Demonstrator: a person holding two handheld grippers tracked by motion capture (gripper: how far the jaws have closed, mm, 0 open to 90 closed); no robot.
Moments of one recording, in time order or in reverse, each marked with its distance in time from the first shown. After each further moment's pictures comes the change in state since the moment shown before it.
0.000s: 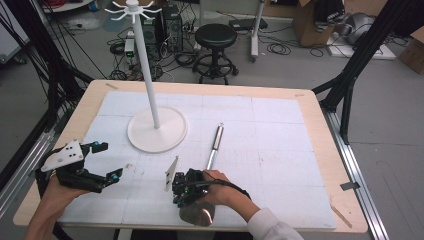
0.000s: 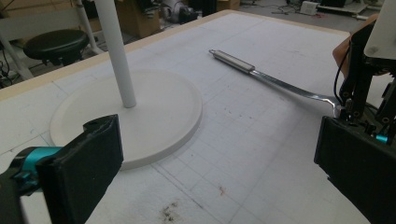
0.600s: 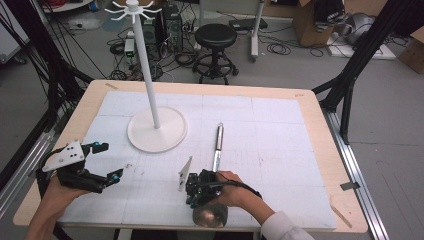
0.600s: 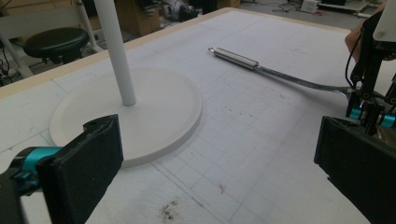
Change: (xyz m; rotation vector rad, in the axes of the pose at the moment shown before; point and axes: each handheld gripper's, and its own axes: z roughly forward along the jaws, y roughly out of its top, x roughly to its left) left arm -0.001 -0.001 0.002 0.009 0.000 0.001; right arm 0.006 -0.028 -0.016 0.029 -0.009 0.033
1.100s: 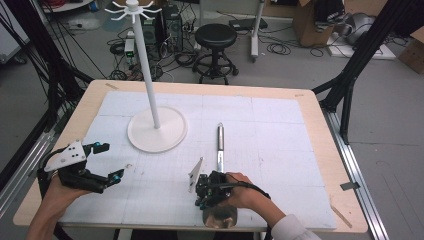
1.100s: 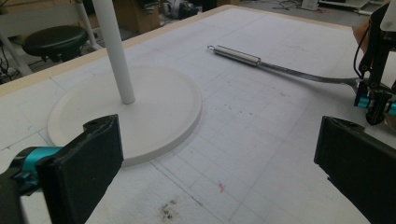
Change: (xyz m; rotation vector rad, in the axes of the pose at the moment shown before) left arm -0.001 -0.001 0.002 0.007 0.000 0.002; right arm 0.004 -0.022 -0.009 0.014 0.010 0.024
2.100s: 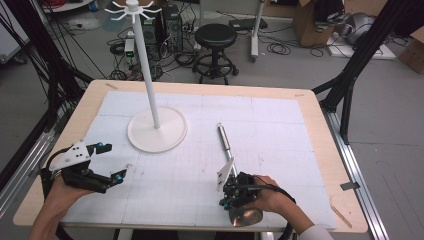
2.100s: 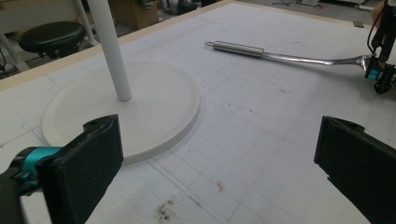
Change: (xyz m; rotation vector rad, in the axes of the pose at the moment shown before) left arm -0.001 -0.001 0.006 0.018 -0.001 0.000; right arm 0.005 -0.062 -0.026 -0.008 -0.033 0.093
